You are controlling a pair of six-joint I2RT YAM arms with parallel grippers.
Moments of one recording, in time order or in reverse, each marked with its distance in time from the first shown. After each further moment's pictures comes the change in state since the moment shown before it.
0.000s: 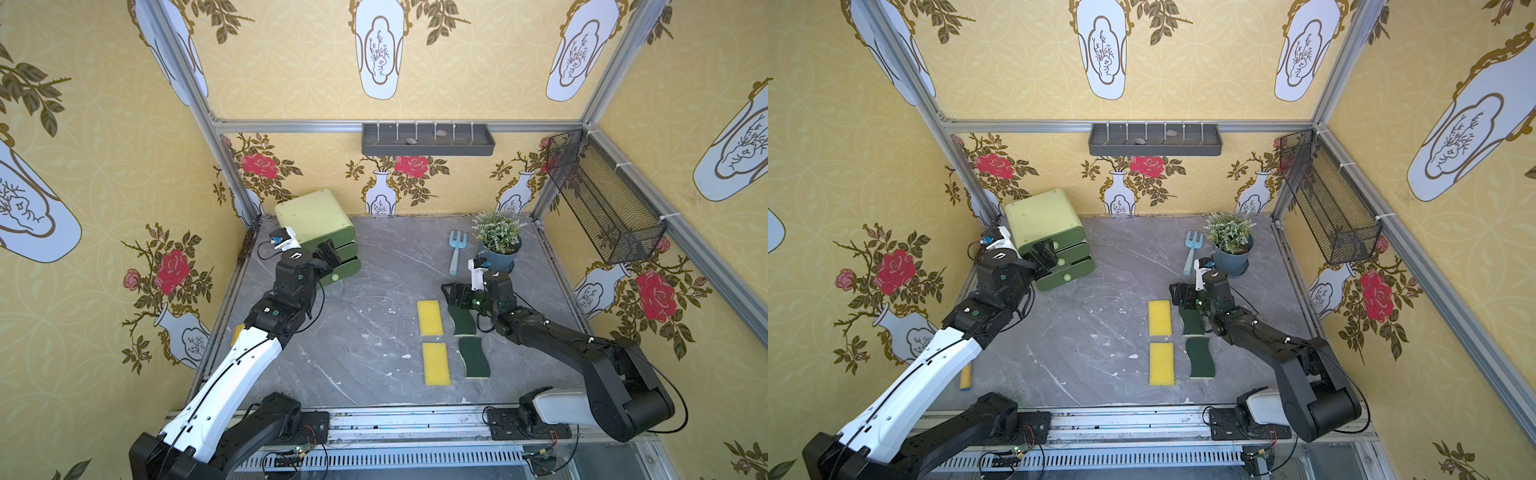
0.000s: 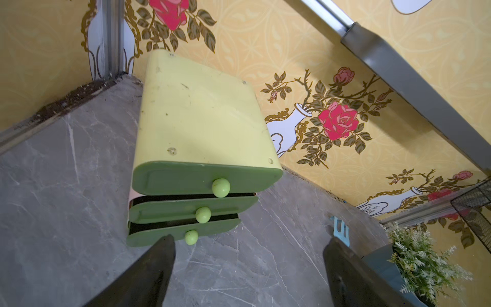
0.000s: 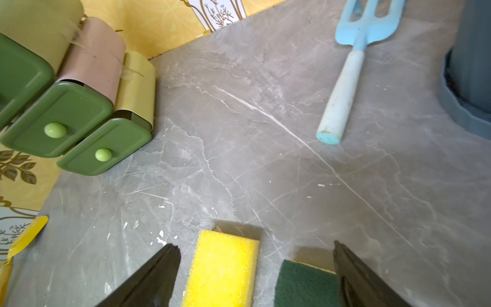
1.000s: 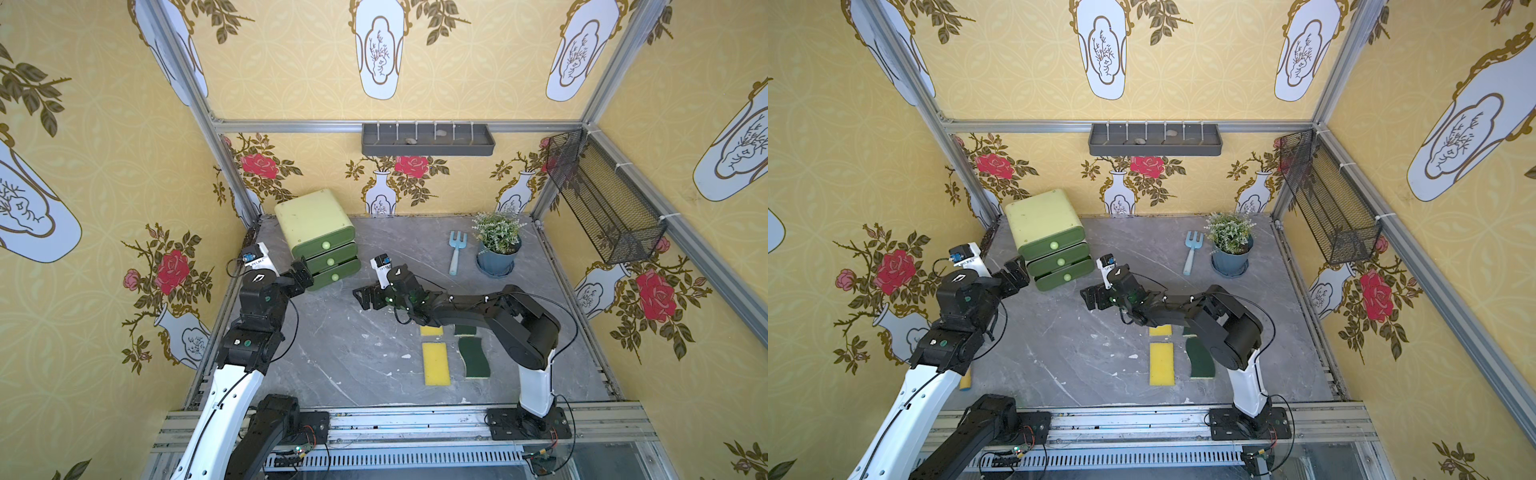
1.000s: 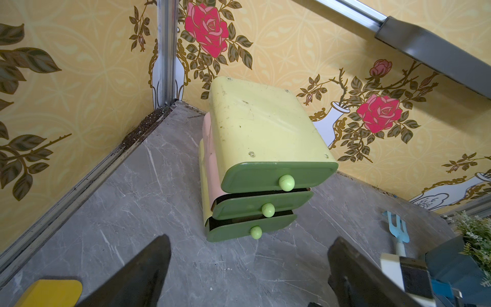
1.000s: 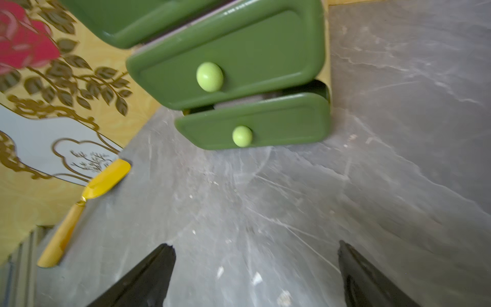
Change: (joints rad) left arm 0.240 -0.226 -0.140 -0.071 0.126 0.201; right arm 0.510 0.652 0.620 0.145 0.105 0.040
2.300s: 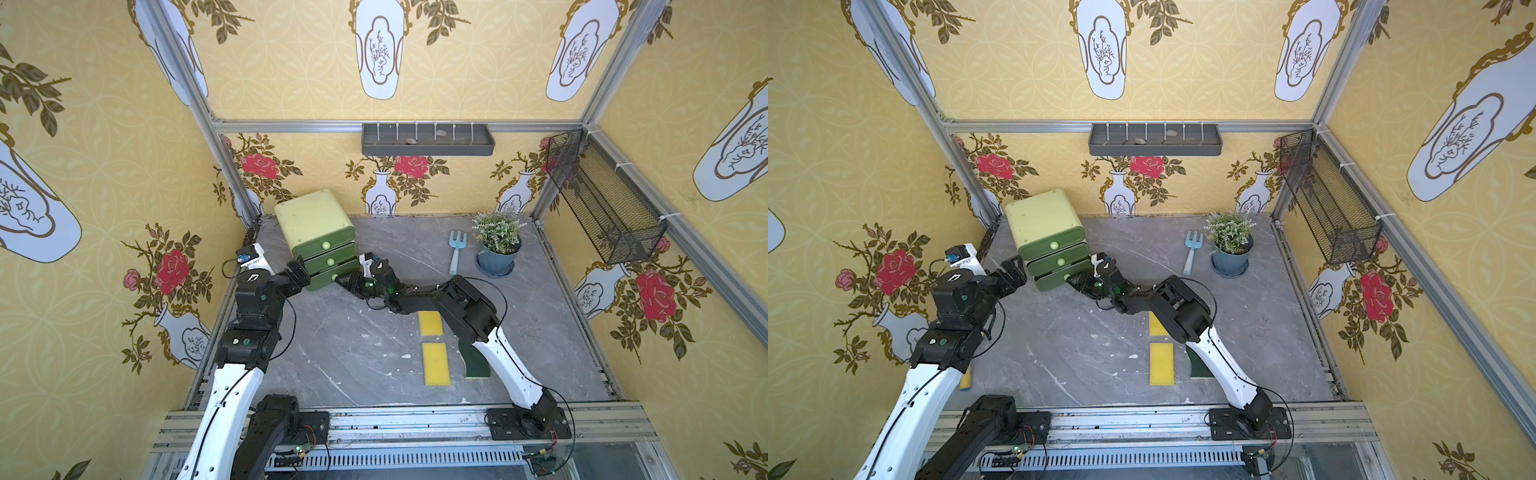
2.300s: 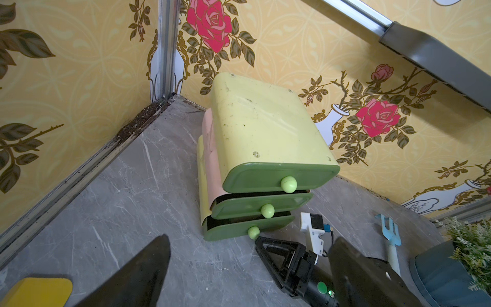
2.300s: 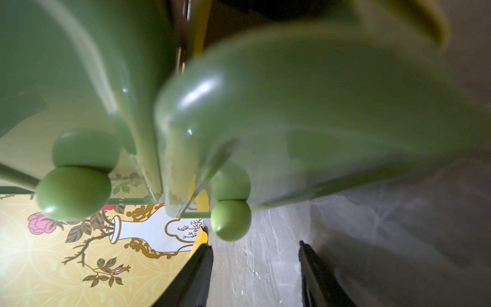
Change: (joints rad) left arm 0.071 0.008 -0.017 0.020 0.077 -0.026; right arm -0.055 0.511 0.442 0.228 -0.282 0.689
